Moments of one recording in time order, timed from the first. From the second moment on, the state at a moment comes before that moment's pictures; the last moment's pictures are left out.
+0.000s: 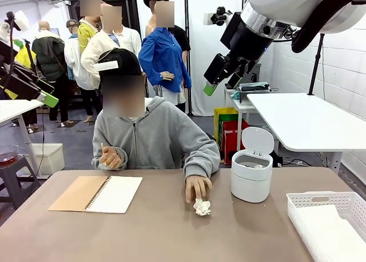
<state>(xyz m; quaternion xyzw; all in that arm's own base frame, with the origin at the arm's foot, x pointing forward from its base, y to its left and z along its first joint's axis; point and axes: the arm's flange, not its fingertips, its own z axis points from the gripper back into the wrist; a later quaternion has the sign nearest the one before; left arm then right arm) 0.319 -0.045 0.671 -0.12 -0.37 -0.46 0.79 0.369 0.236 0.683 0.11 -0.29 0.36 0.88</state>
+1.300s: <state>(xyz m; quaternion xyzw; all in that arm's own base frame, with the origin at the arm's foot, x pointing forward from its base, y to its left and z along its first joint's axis) 0.319 -0.045 0.671 -0.12 -0.37 -0.46 0.79 0.371 0.311 0.589 0.07 -0.16 0.41 0.90</state>
